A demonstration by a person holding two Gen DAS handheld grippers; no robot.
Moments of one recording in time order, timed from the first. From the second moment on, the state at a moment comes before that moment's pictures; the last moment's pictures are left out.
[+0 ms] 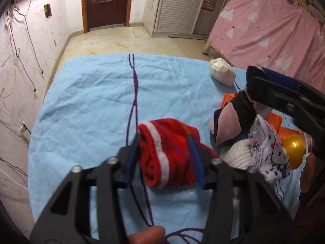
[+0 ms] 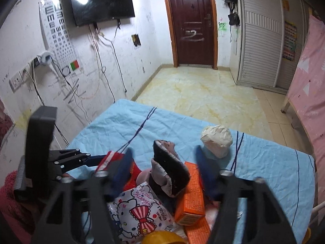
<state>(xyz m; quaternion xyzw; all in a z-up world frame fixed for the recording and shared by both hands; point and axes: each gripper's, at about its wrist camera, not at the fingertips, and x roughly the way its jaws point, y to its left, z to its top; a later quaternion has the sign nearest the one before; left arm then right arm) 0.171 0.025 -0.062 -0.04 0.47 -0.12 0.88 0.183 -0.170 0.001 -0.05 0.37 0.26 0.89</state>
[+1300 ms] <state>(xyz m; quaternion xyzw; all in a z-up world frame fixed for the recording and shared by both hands) 0.112 -0.035 0.053 0.03 0.33 -0.12 0.94 0.116 -0.282 0.076 0.05 0.21 0.23 0.95</state>
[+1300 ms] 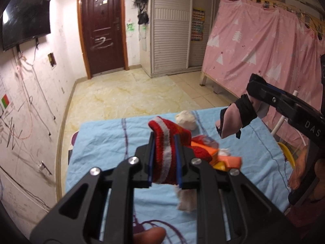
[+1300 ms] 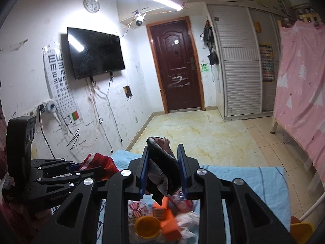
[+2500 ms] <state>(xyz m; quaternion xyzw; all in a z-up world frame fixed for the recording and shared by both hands) 0.087 -0.296 0.068 0.12 0.32 -0.28 0.89 0.012 -0.569 0.016 0.17 0.17 -0.01 0.97</state>
